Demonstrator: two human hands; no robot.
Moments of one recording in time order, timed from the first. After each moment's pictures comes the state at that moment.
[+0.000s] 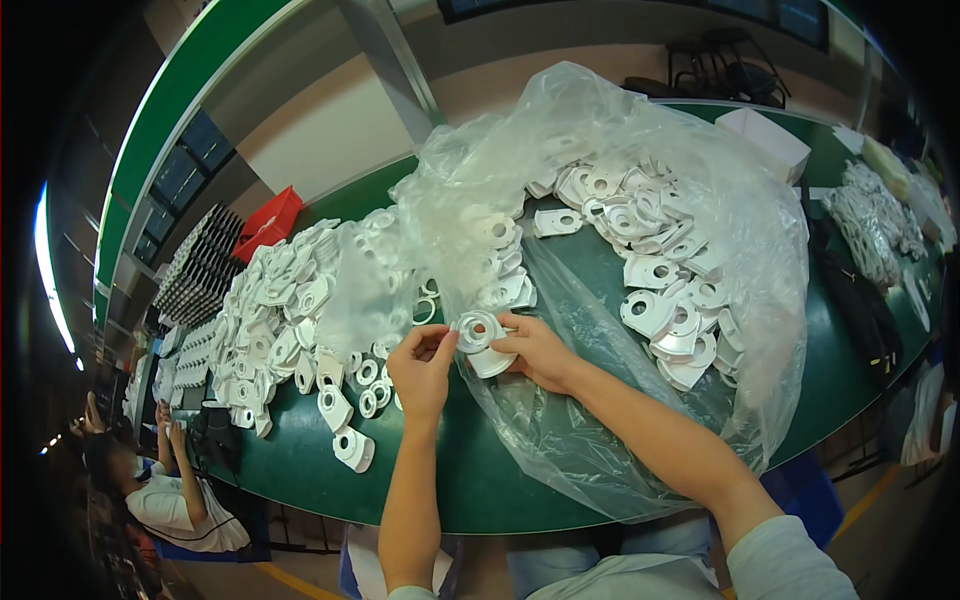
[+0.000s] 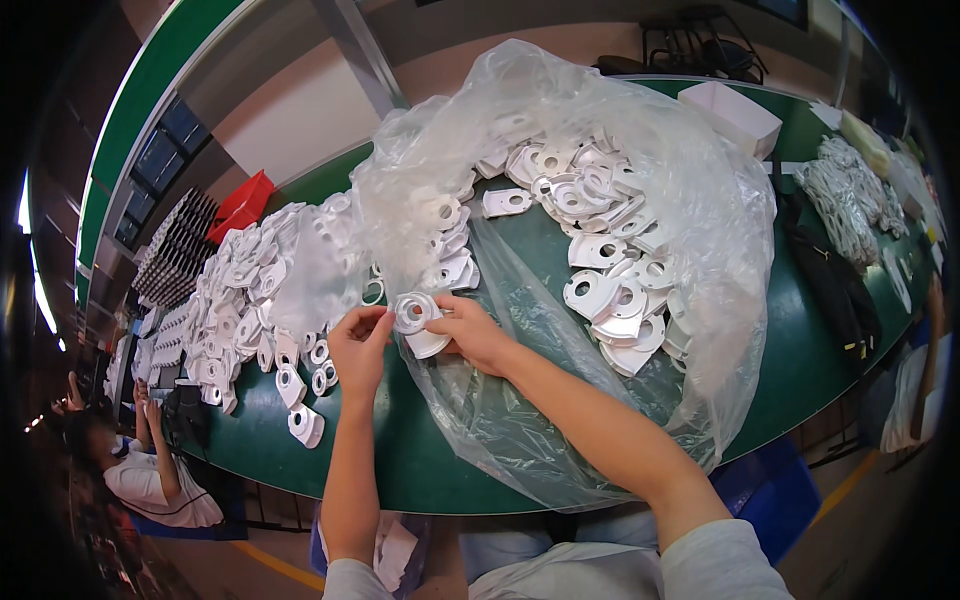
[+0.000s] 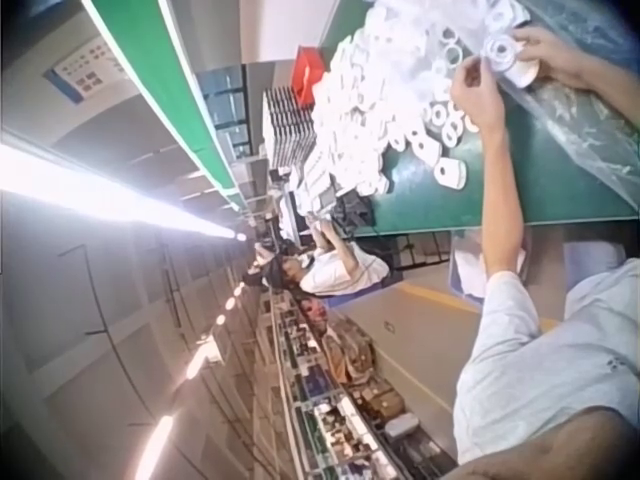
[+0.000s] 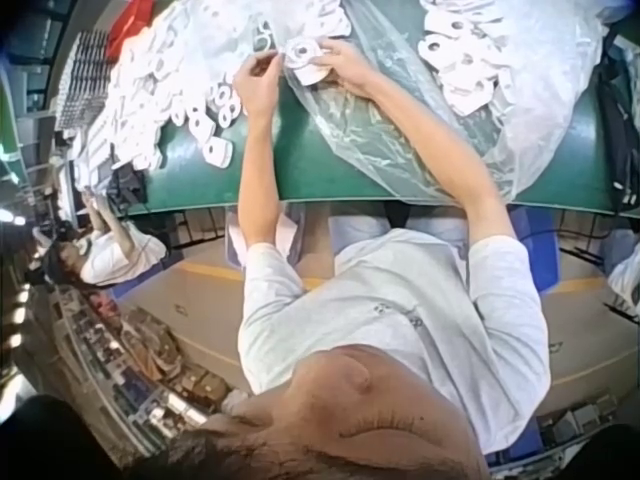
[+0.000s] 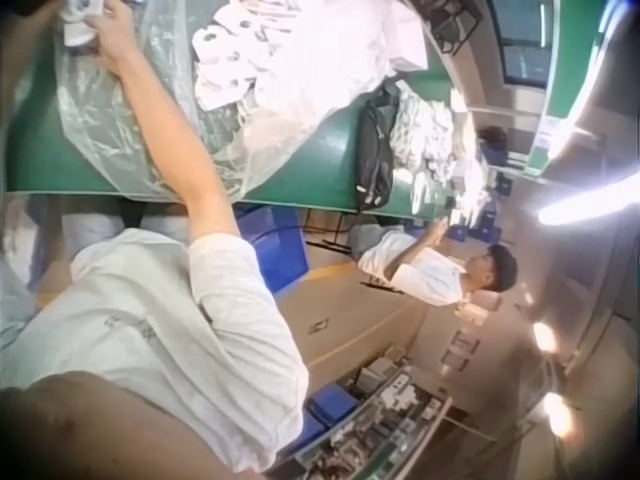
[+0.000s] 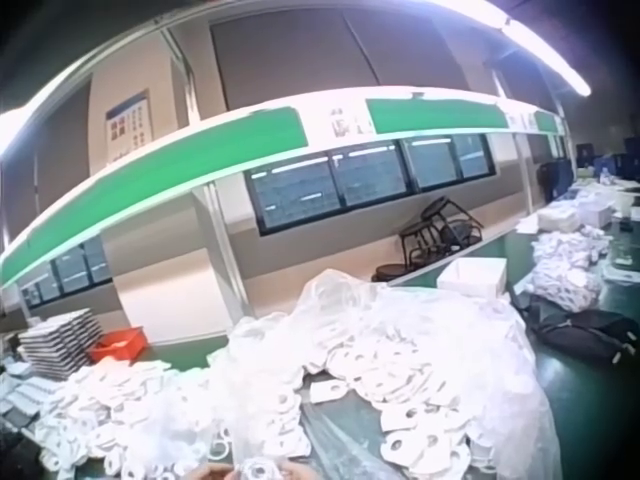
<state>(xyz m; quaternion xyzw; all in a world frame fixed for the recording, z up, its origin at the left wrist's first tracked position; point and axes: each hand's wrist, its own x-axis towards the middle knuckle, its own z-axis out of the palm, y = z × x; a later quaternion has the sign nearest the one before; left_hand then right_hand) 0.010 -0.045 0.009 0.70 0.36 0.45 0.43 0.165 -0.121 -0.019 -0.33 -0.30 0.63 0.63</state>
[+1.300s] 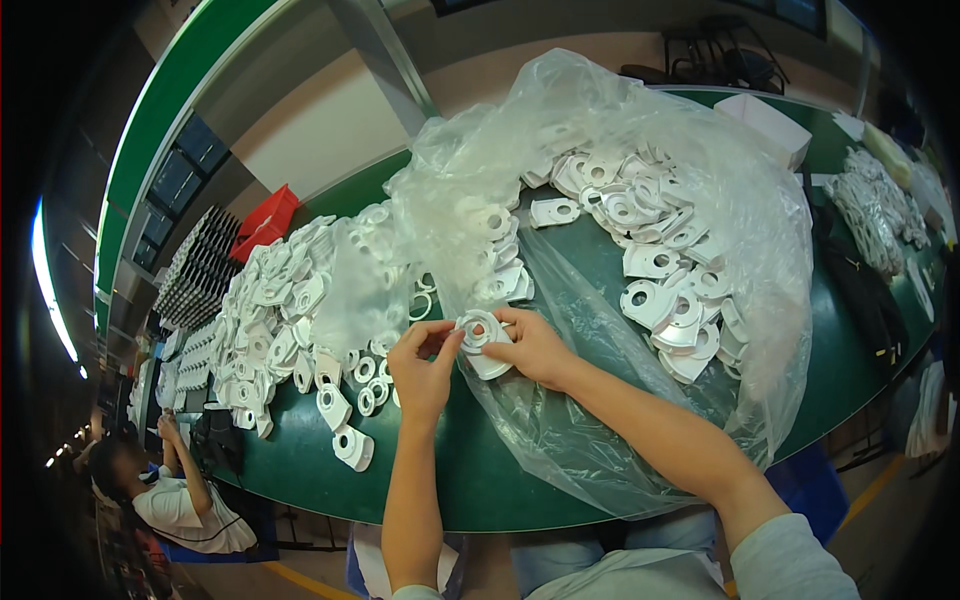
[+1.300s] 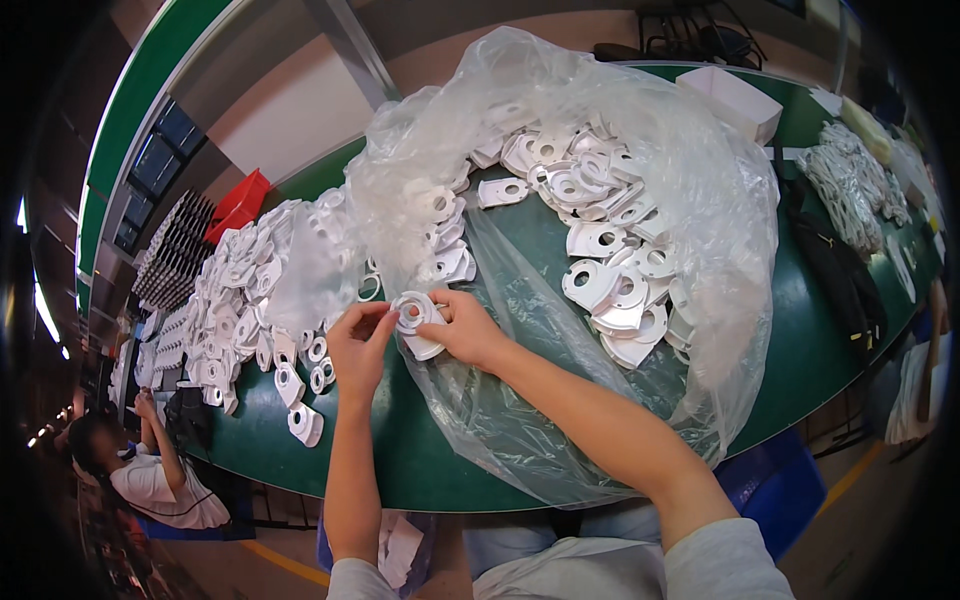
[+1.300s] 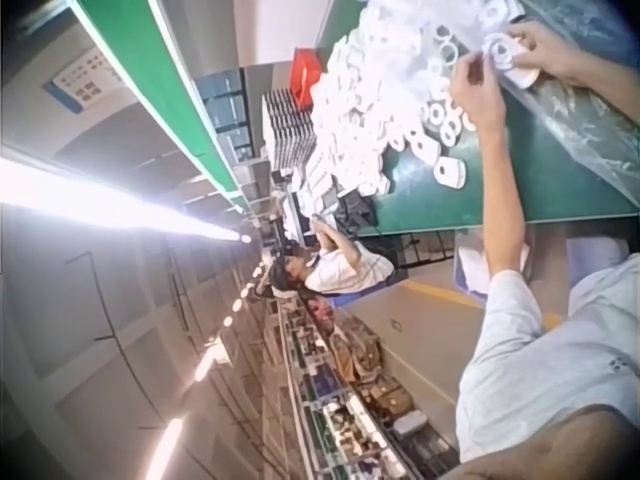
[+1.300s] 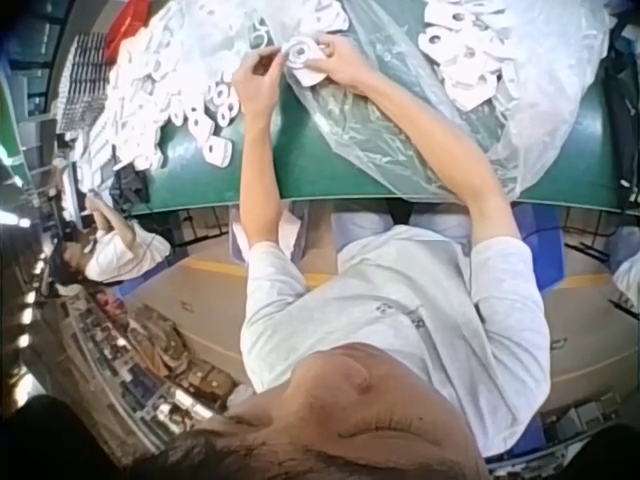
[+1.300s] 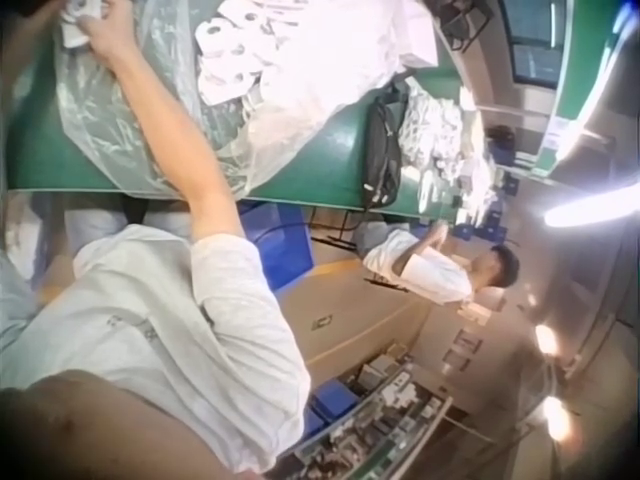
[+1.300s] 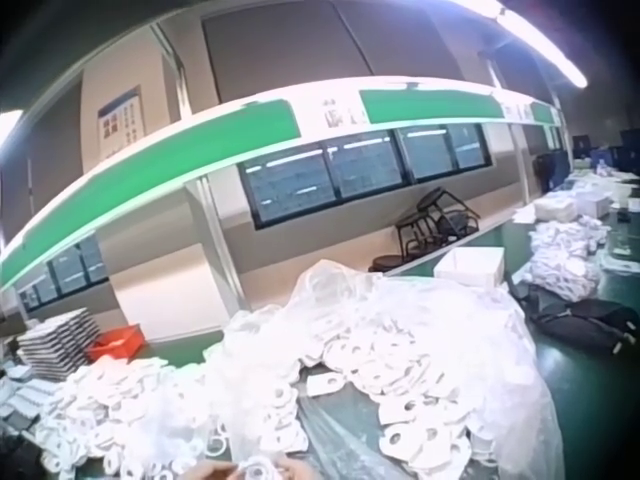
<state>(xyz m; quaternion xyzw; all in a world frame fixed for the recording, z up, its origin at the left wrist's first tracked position) 0.012 -0.051 0.016 0.76 0.33 0.41 0.36 0.161 -0.120 -0.023 -0.39 -0.39 0.54 0.63</state>
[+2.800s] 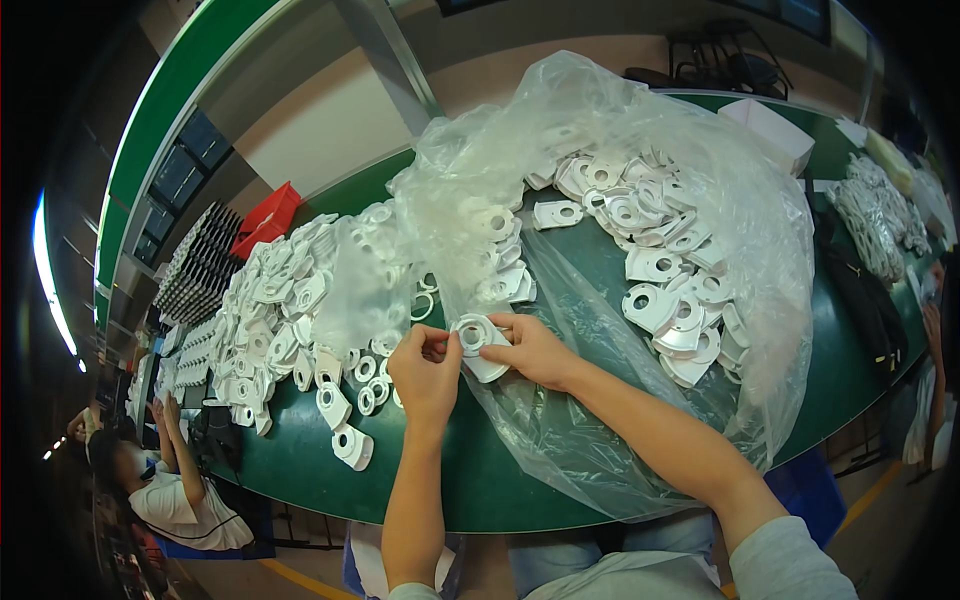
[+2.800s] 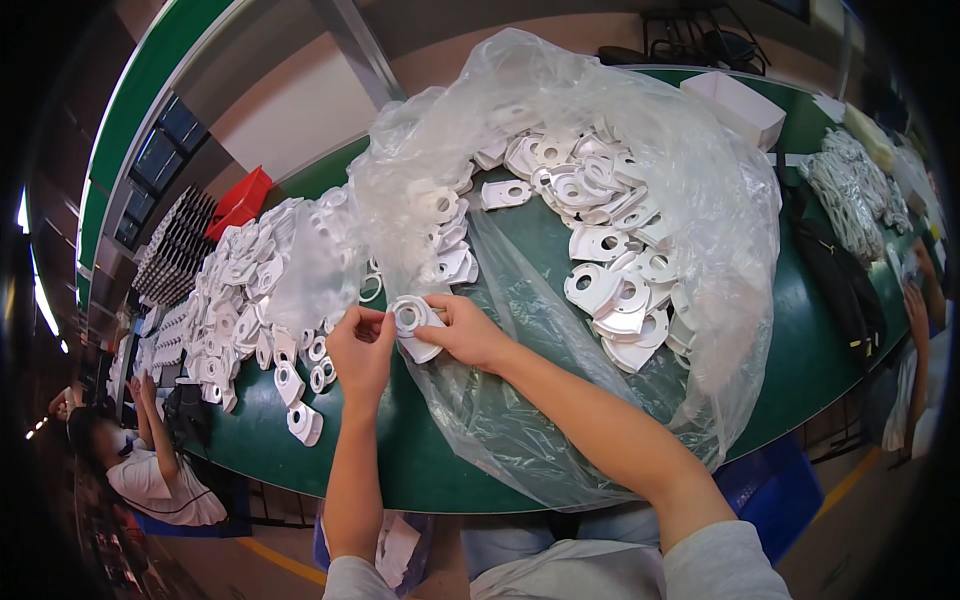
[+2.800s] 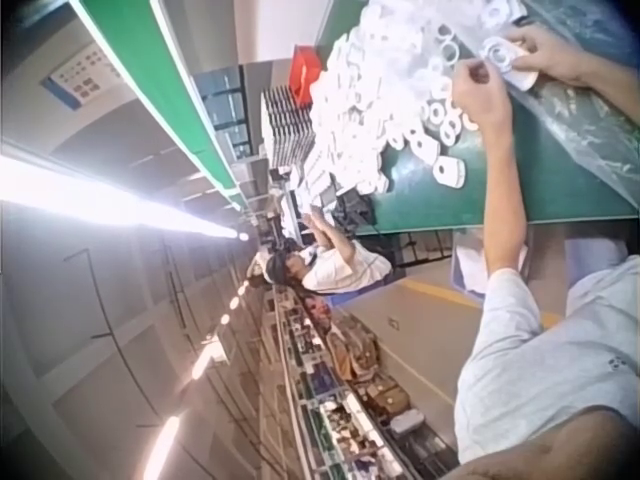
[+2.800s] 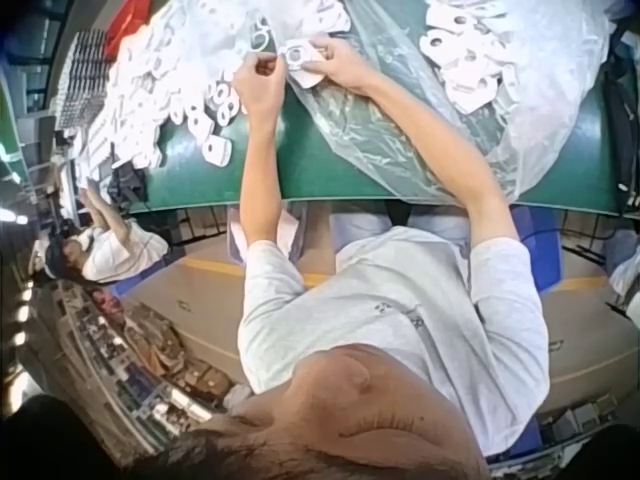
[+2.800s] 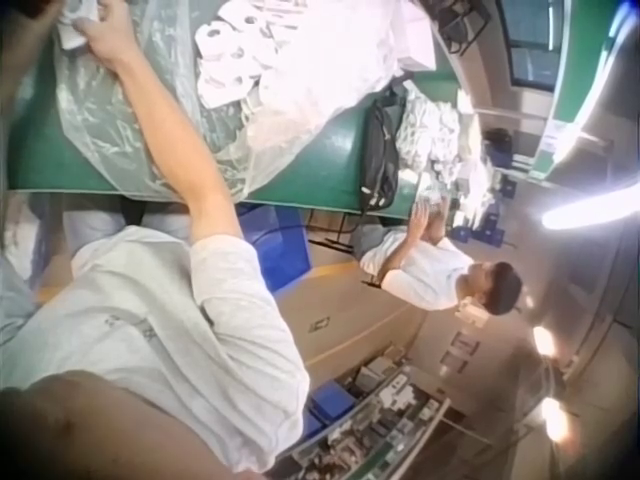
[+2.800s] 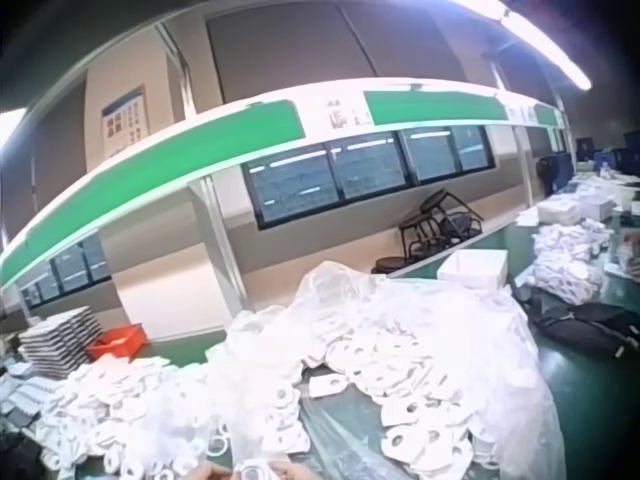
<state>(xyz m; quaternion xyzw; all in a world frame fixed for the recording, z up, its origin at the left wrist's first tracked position) 0.017 -0.062 0.020 0.78 0.39 0.43 0.23 0.161 -0.121 -0.020 -0.34 -0.39 0.57 0.63</state>
